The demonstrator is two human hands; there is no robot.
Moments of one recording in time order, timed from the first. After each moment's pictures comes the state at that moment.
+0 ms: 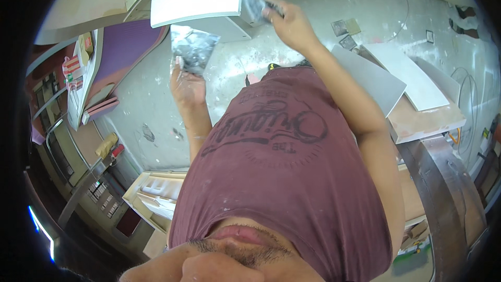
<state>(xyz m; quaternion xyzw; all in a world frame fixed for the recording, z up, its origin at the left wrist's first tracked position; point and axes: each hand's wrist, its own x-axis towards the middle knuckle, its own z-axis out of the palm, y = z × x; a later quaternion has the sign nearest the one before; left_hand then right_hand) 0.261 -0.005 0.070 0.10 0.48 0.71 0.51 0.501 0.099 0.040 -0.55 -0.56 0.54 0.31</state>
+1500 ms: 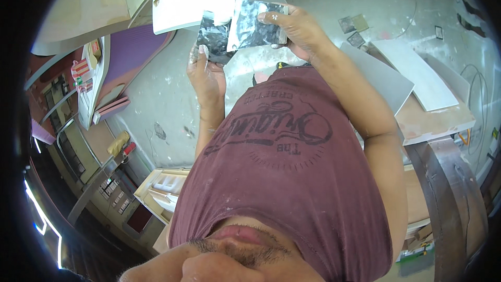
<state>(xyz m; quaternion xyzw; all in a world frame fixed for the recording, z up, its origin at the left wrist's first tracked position) 0.306 0.020 0.064 0.22 0.51 0.66 0.51 0.515 0.102 0.040 -0.35 -0.19 0.84 0.37</state>
